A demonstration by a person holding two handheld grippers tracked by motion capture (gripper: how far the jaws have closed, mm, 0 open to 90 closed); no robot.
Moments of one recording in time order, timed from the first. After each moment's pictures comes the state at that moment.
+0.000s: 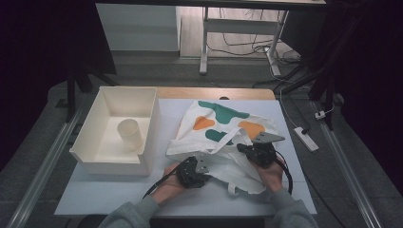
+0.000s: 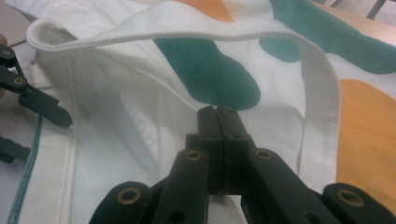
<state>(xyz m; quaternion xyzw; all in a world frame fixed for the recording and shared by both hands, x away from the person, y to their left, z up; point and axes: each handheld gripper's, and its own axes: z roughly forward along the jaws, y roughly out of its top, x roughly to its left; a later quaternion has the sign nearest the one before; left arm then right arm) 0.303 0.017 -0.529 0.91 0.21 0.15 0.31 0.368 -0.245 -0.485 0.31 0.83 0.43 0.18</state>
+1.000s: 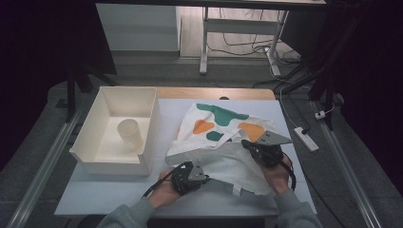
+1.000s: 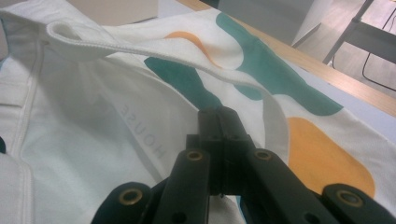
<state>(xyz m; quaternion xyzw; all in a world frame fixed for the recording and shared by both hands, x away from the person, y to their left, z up) 0.270 0.031 -0.502 0.91 0.18 0.13 0.35 0.345 -0.246 -0.448 0.27 0.82 0.43 0.25</state>
